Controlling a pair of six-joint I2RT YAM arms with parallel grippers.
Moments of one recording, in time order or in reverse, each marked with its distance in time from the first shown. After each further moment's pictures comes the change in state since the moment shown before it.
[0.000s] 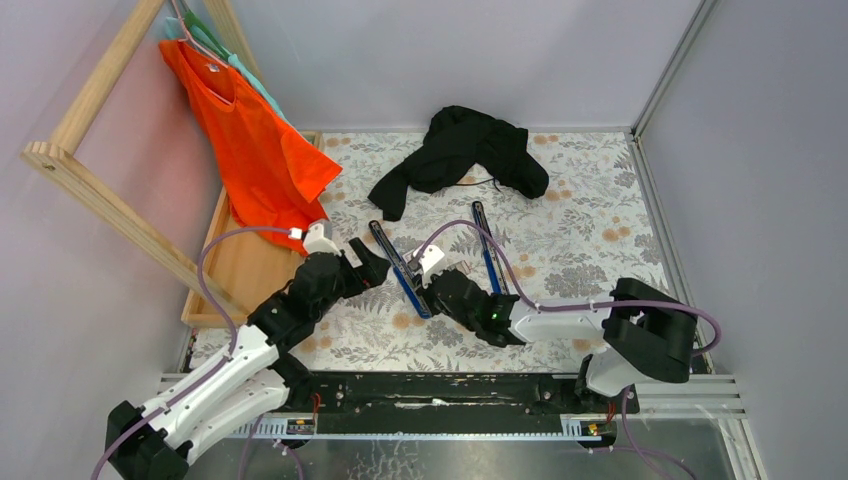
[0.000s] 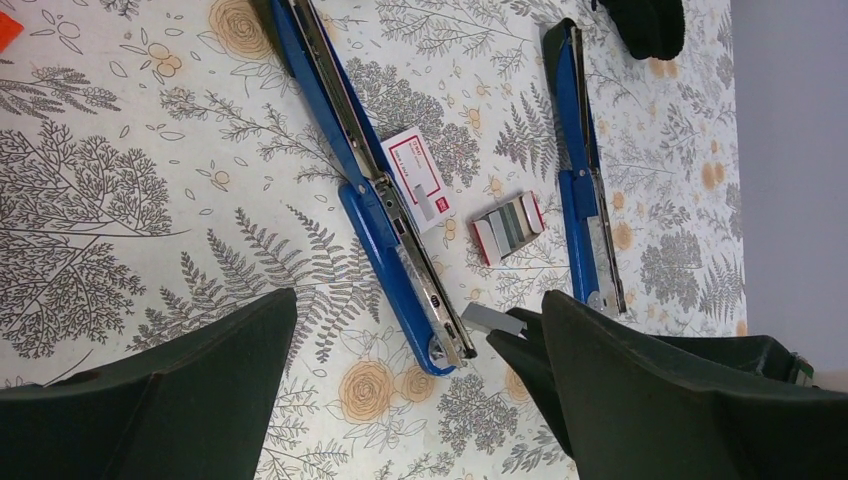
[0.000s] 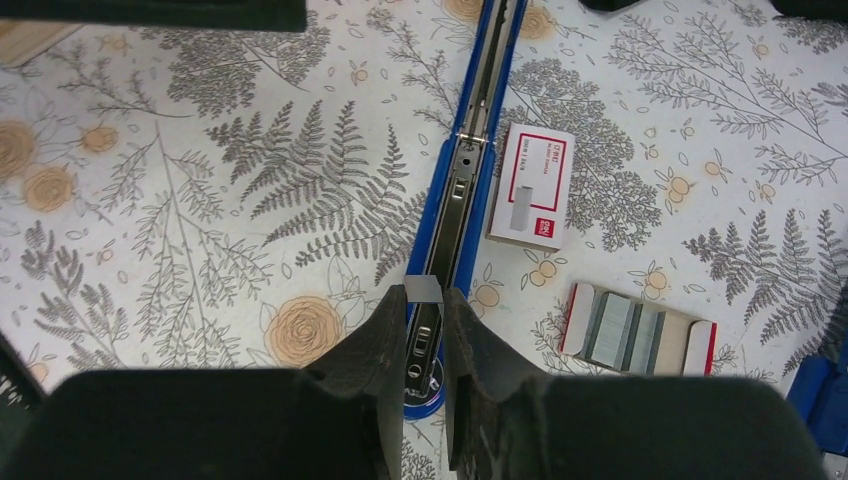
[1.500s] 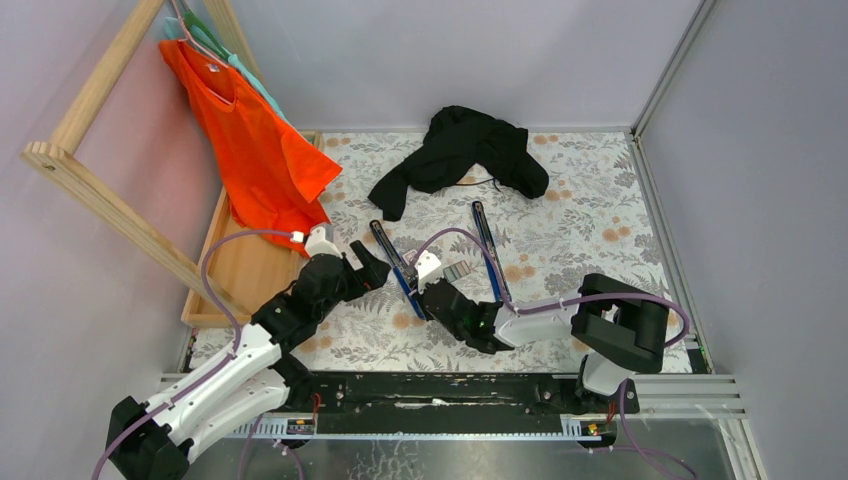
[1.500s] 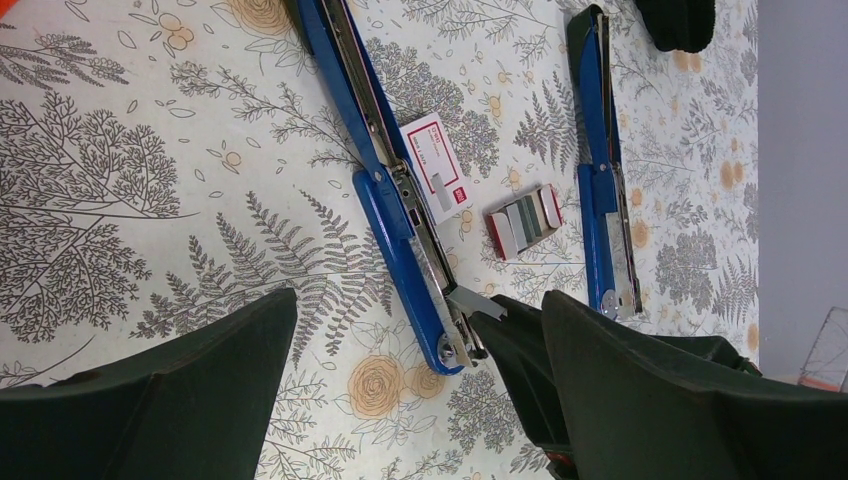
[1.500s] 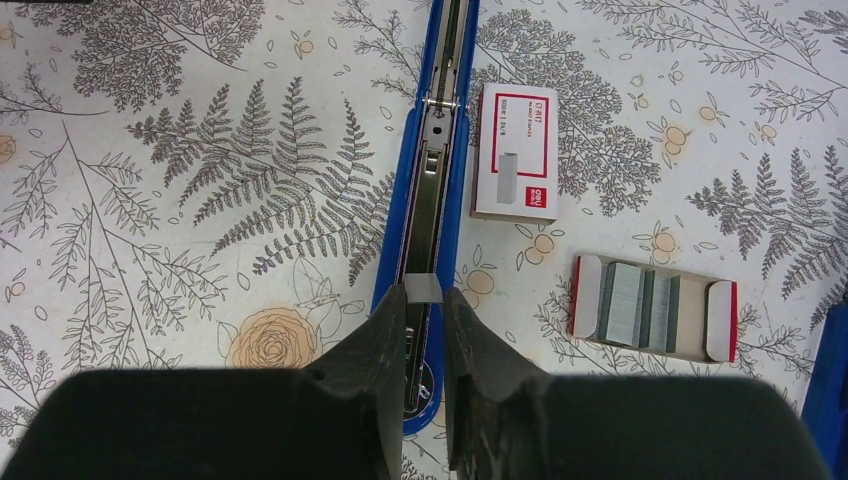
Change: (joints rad) left arm 0.000 0.022 -0.026 0.003 -0.003 -0.029; right arm 0.045 0.142 0.000 0.084 0.167 0.071
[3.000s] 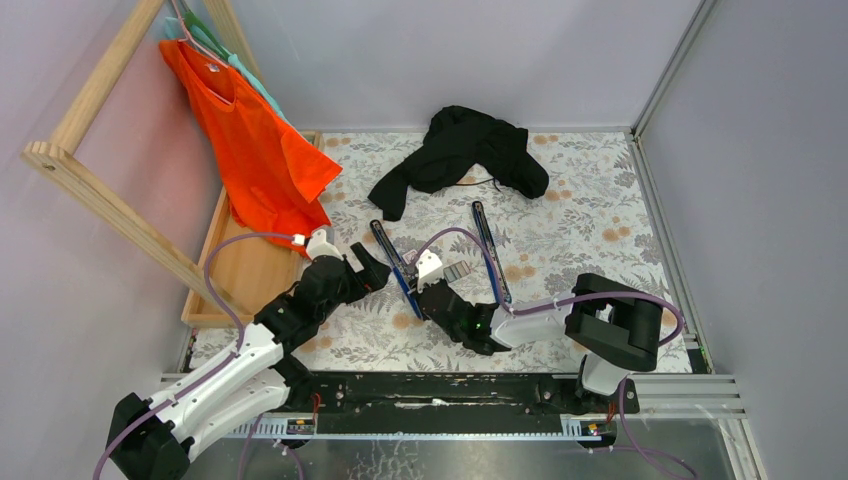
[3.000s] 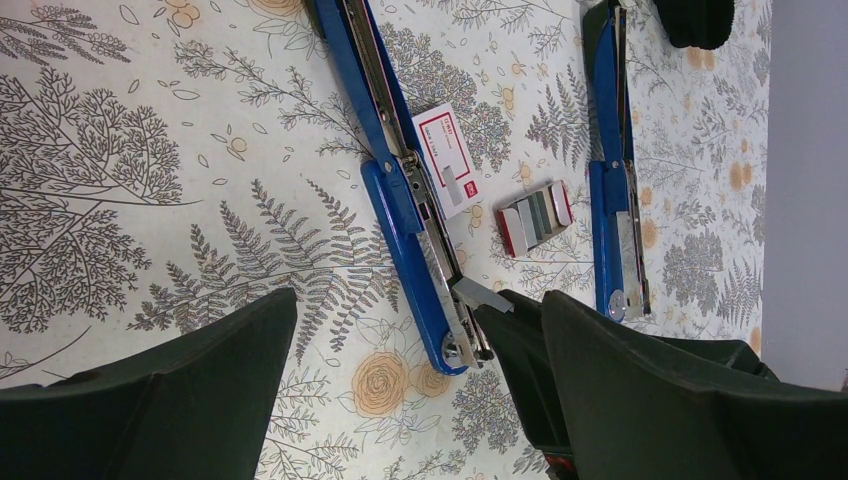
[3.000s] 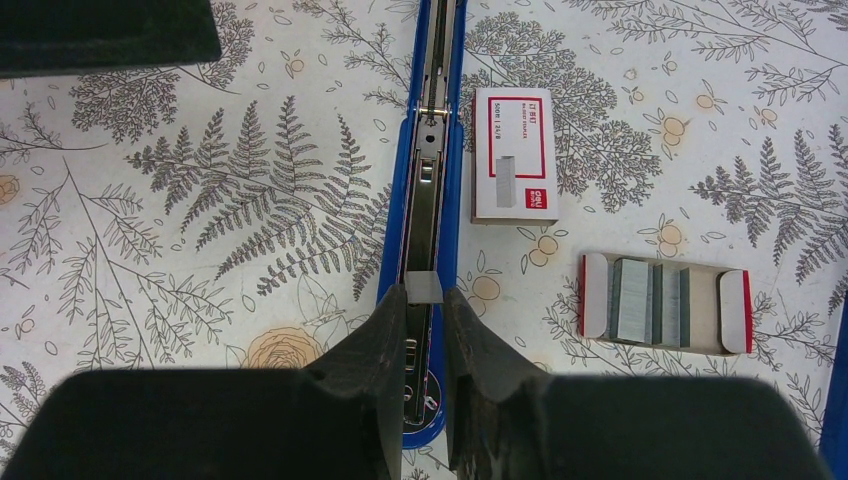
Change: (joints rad) left arm 0.000 0.014 -0.026 0.017 0.002 -0.027; right arm 0.016 0.030 0.013 0.020 0.063 0.065
